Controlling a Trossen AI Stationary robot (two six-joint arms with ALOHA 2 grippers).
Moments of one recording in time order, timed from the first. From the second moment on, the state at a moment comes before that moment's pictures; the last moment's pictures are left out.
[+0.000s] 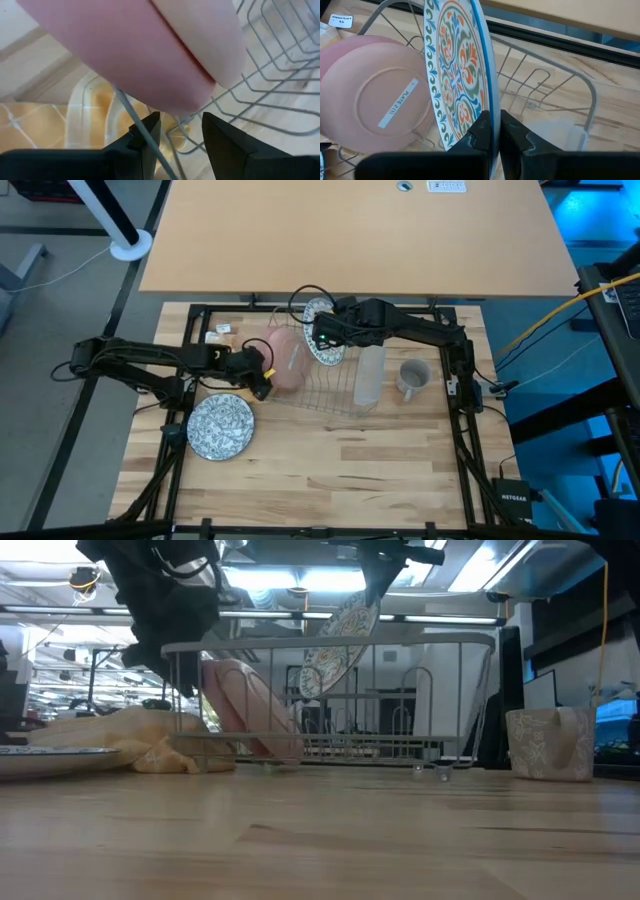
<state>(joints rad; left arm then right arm) 0.09 1.18 0.78 -0.65 -0.18 -0.73 -0.10 2.02 2.31 -1.57 0.50 1.12</state>
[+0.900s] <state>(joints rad) 0.13 0.83 0.78 -0.62 -0.19 -0.58 -0.11 2.02 2.31 -1.57 0.43 1.16</state>
